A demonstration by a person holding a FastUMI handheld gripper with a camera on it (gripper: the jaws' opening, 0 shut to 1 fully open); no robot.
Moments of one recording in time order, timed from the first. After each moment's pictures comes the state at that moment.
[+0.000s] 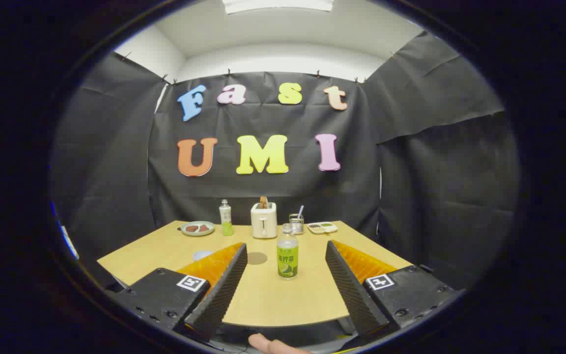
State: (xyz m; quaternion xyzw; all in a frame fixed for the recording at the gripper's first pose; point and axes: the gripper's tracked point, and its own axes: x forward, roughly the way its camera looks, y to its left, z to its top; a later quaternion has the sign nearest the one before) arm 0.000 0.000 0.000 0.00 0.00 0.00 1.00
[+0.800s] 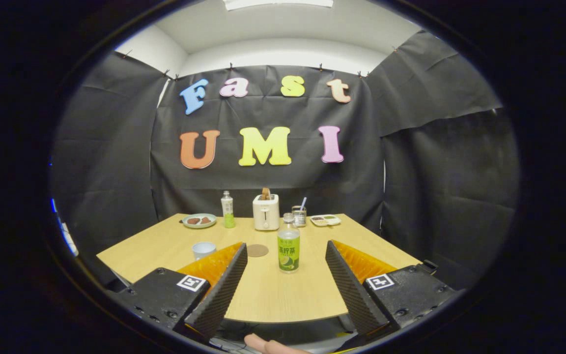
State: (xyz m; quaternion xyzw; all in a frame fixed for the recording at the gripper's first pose) arm 0.009 -0.003 -0.019 0.00 0.02 0.01 1.00
